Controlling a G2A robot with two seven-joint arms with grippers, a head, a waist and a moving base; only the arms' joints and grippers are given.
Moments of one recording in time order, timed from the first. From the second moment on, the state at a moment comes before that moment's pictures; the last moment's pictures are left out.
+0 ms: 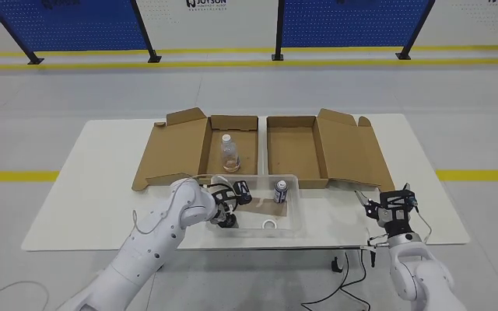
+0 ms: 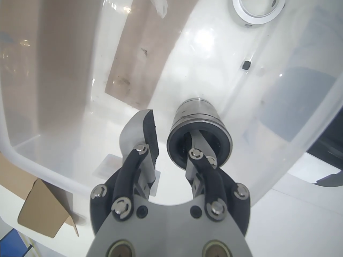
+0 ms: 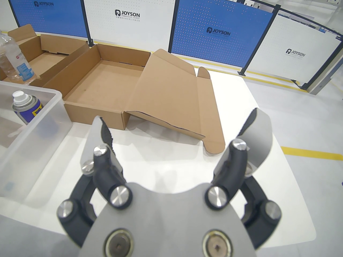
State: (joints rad) left arm 0.95 -1.18 -0.89 -1.42 1.12 -0.65 -1.12; right arm -1.73 -1.15 1.60 -1.80 -1.33 0.00 0.00
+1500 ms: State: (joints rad) left arm 1.23 -1.10 -1.15 -1.81 0.91 -0.52 -0.95; right arm -1.73 -1.15 1.60 -1.80 -1.33 0.00 0.00
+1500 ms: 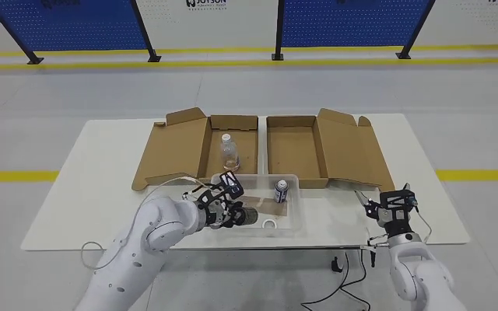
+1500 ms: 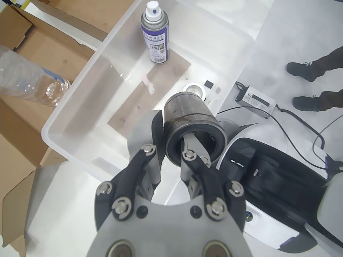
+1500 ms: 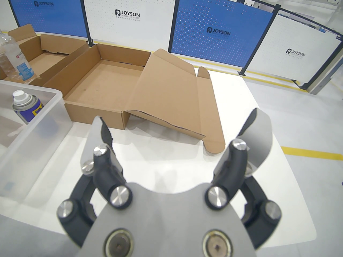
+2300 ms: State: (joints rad) left arm 1.24 -1.08 -1.17 -1.85 0.90 -0.50 -0.92; right arm -1.73 -1.15 1.60 -1.80 -1.33 0.00 0.00
